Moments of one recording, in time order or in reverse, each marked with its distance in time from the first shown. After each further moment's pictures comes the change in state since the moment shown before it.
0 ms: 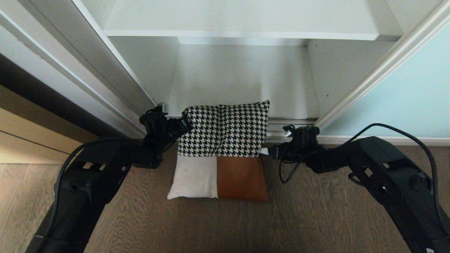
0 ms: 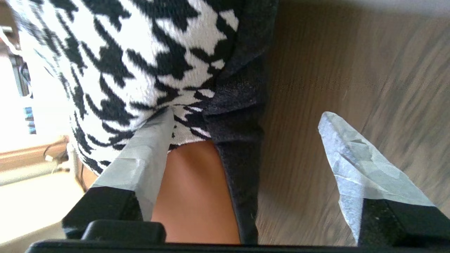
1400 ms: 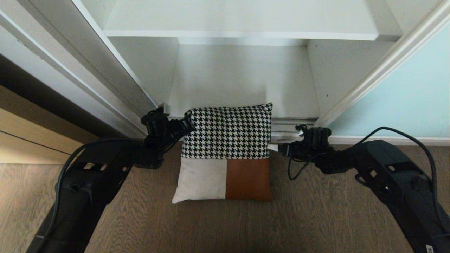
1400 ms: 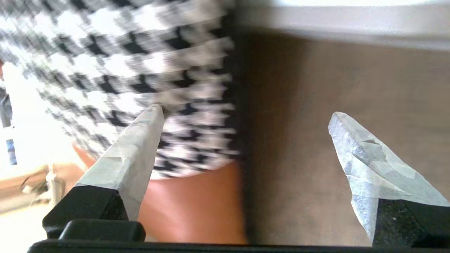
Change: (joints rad) left arm 0.000 0.004 -0.003 0.017 -0.008 -0.025; right arm -0.083 0.061 -0.044 -0.058 -0.007 0.016
